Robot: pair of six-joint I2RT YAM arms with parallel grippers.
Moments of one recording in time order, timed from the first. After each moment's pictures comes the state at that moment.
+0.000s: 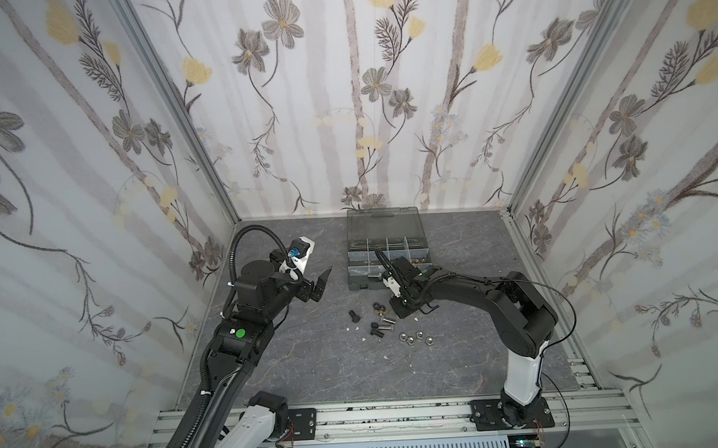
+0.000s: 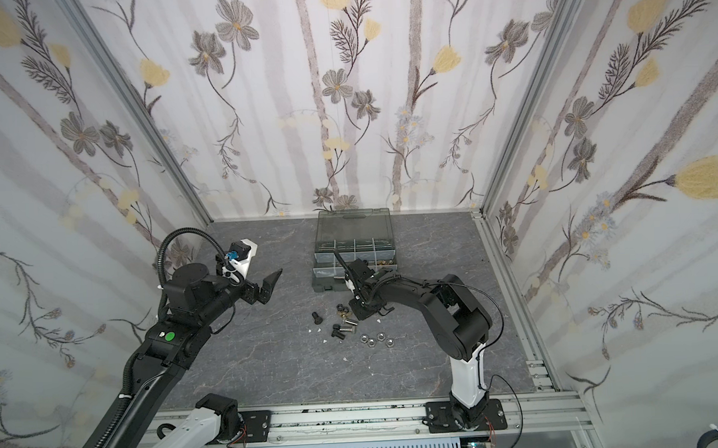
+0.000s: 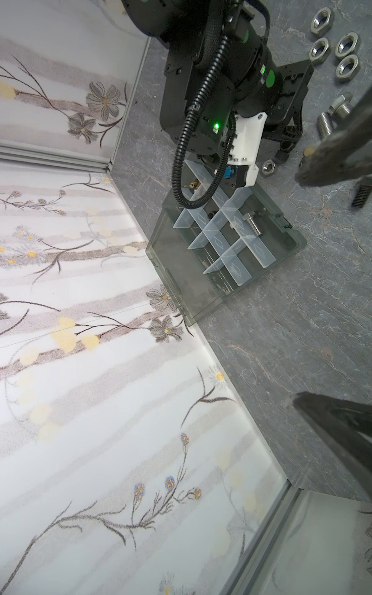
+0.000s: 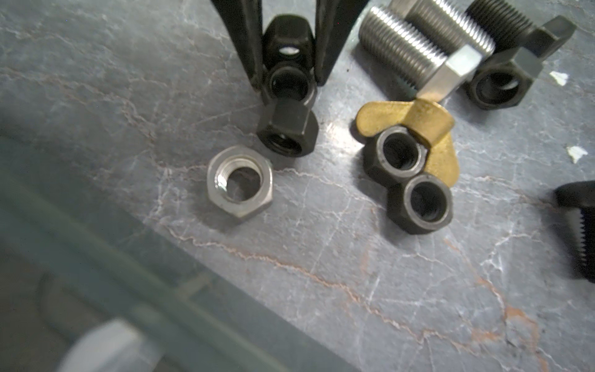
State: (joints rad) left arm -0.31 0.83 0.88 -0.30 0.19 0.26; right arm 0.70 1.90 1.21 -0.59 -0.05 0.14
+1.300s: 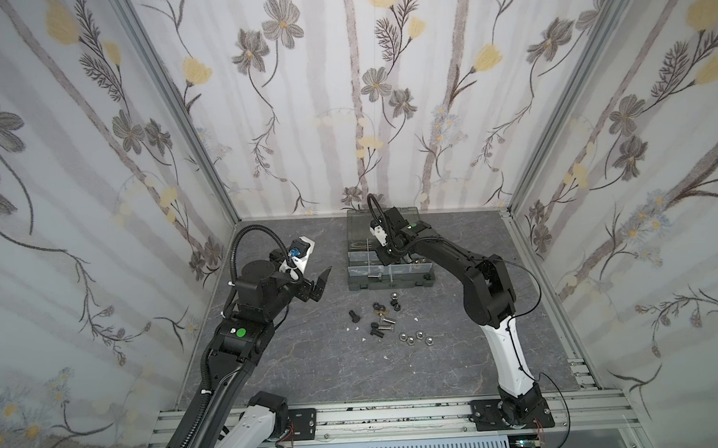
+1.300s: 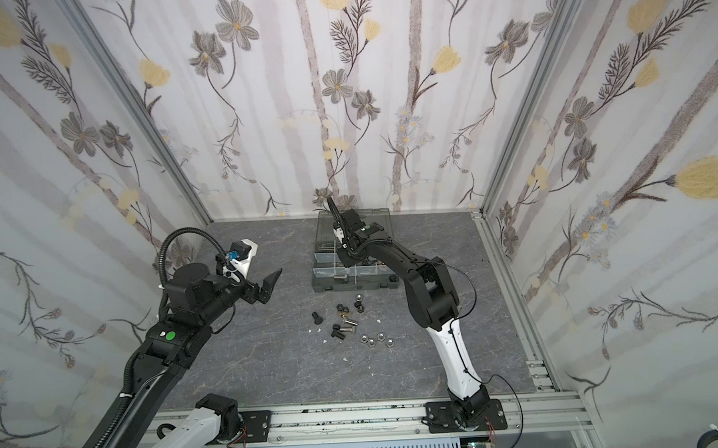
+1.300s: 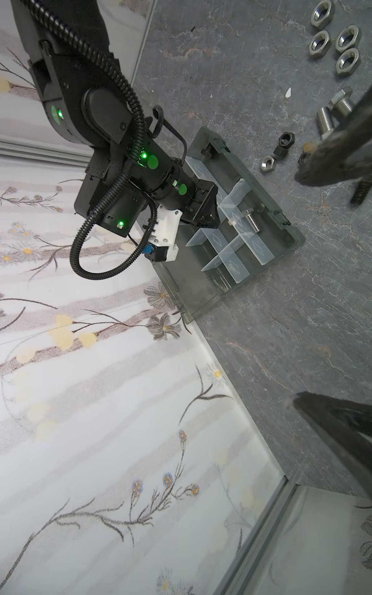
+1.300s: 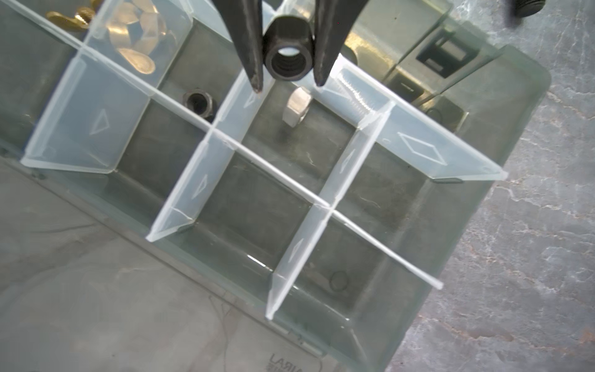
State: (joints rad) left arm -0.31 0.84 0.88 -0.30 0.18 0.27; right arm 0.57 2.27 1.98 -0.76 -0.03 0.02
